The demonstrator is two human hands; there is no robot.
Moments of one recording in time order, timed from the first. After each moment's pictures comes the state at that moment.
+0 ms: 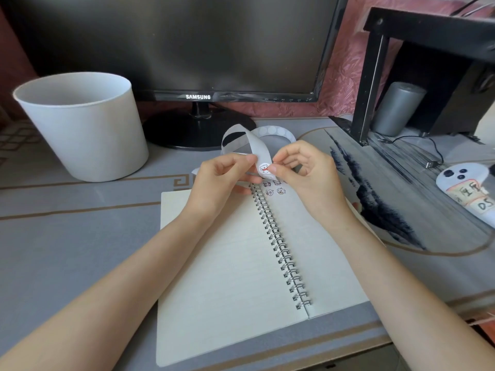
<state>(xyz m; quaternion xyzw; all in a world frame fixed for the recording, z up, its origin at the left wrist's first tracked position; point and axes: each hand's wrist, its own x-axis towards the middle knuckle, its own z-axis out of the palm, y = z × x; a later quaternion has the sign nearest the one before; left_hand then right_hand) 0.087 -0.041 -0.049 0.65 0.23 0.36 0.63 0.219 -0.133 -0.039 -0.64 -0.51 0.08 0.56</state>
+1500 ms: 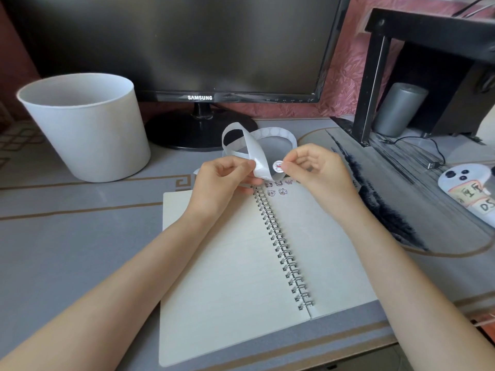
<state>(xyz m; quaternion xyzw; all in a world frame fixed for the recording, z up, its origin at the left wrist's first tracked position) 0.089 -0.037 -0.055 0.64 0.25 0.37 0.63 0.230 -0.140 -0.031 -0.68 -0.48 0.14 0.54</state>
